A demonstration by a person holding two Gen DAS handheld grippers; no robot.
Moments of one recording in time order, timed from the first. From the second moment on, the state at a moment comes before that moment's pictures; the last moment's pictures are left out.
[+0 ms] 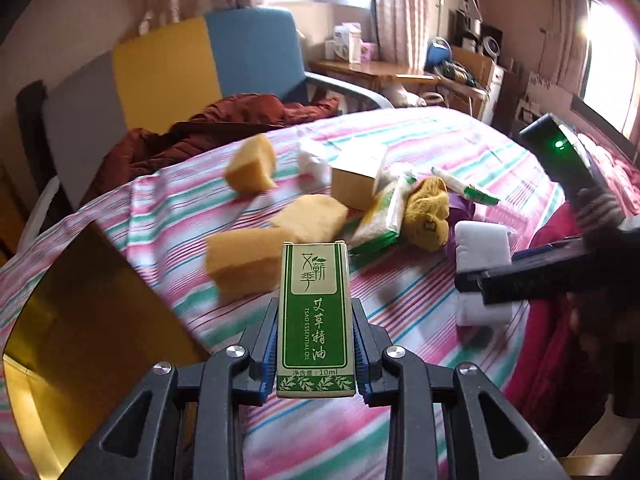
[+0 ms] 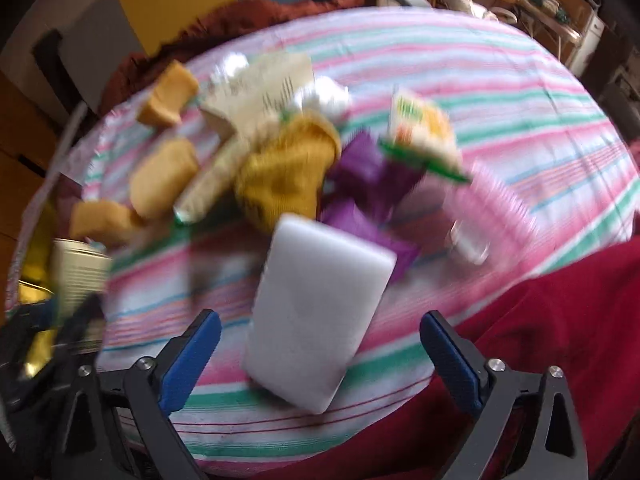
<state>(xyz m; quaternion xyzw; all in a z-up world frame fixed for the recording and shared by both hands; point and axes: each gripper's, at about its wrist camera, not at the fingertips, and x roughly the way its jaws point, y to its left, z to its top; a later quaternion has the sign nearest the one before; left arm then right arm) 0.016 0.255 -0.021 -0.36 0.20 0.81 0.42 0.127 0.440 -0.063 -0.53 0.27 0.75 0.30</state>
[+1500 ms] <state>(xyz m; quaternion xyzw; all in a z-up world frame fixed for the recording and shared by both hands) -0.028 0.009 0.009 -0.36 0.09 0.92 0.12 -0.055 0.187 0.000 -0.47 0.07 0.88 -0.04</state>
